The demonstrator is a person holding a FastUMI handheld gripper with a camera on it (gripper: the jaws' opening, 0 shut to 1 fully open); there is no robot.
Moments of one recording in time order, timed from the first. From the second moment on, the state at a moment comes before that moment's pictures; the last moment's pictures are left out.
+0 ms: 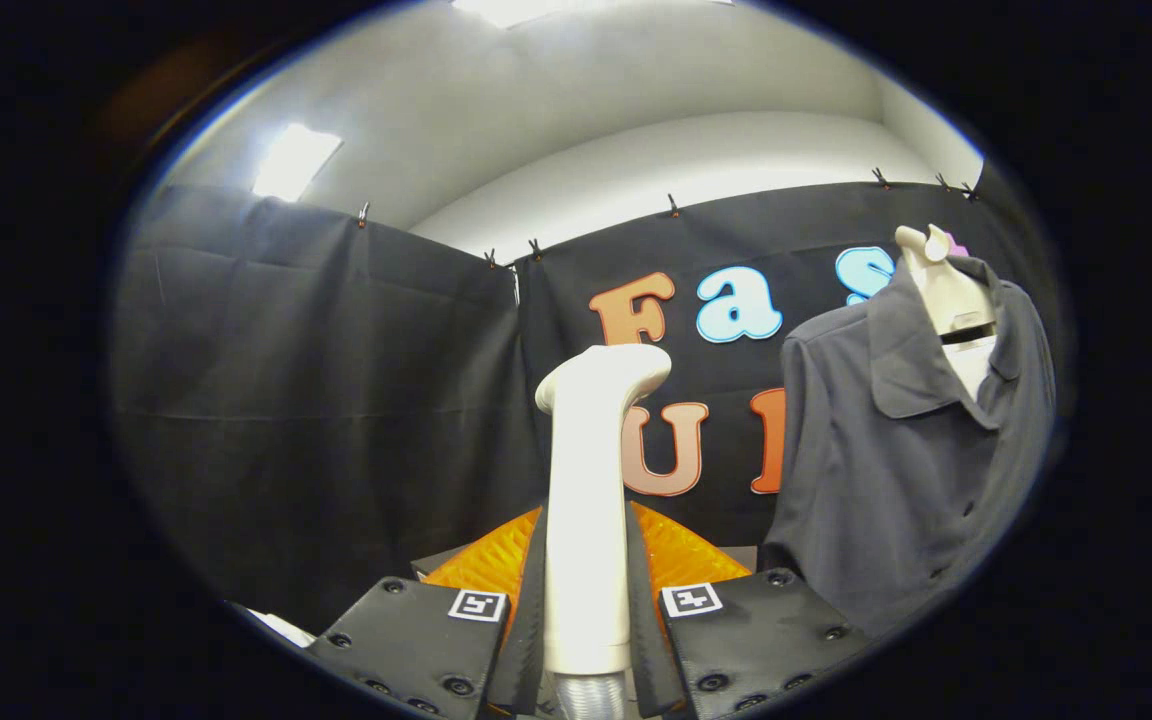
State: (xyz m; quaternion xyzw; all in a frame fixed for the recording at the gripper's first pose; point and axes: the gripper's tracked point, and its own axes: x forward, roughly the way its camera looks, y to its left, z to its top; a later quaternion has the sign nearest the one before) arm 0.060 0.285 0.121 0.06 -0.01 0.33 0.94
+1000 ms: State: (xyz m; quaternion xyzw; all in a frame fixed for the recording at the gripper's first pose) arm 0.039 0.067 0.061 0.06 -0.07 0.17 0.98
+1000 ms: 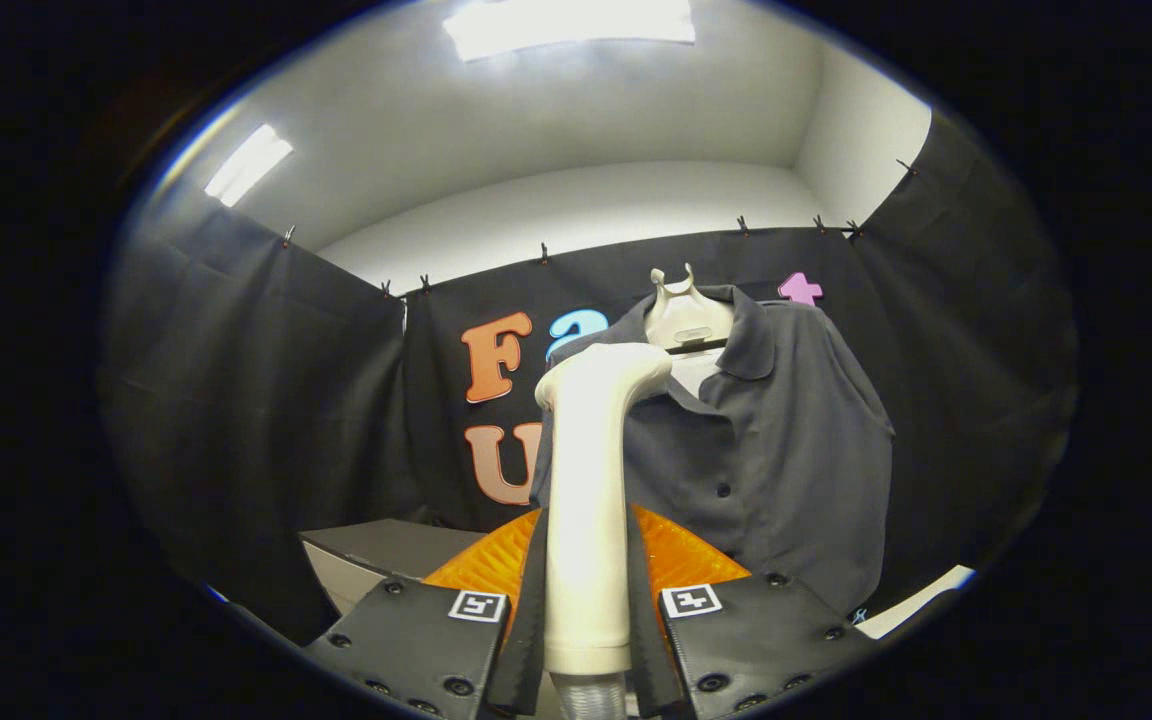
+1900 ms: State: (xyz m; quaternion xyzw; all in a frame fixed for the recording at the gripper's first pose) arm 0.112 0.068 0.009 0.08 -0.04 0.17 0.98
